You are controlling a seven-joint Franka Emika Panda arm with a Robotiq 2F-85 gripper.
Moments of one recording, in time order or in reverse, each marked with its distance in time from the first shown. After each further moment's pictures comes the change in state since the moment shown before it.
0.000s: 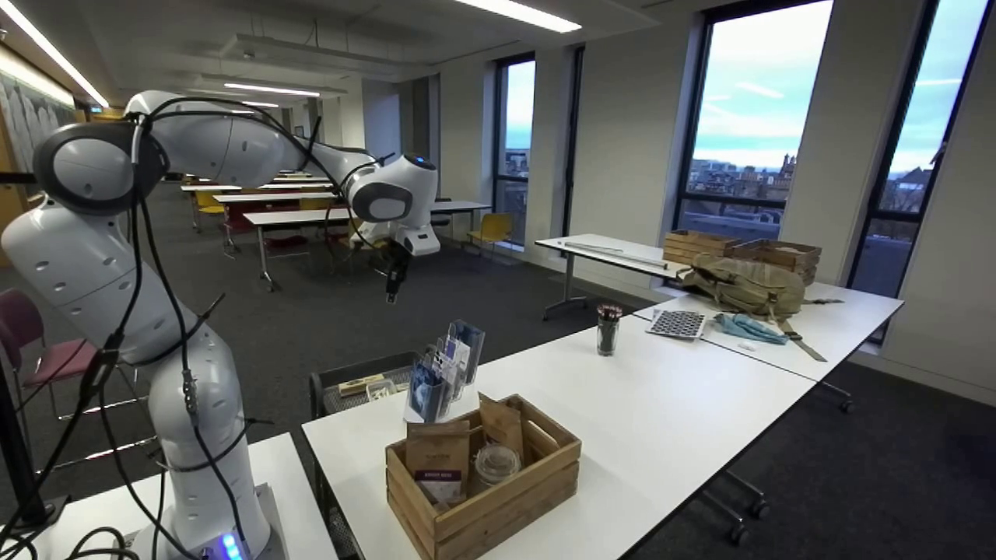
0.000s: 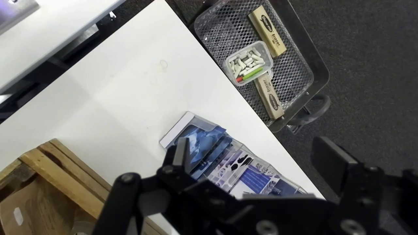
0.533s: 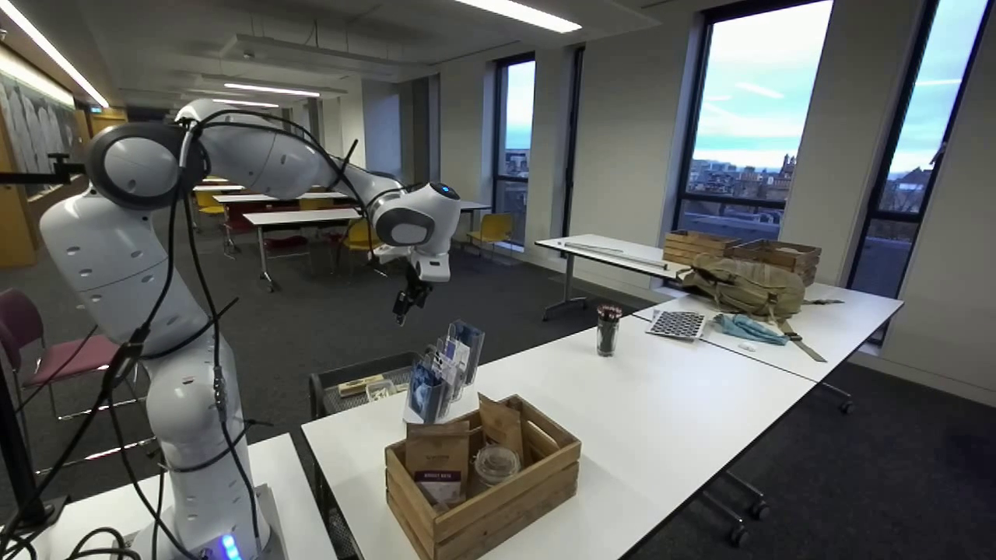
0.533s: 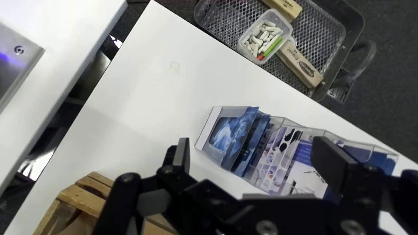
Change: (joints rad) arm -0.037 0.146 -0.018 0.004 -0.021 0.048 0.253
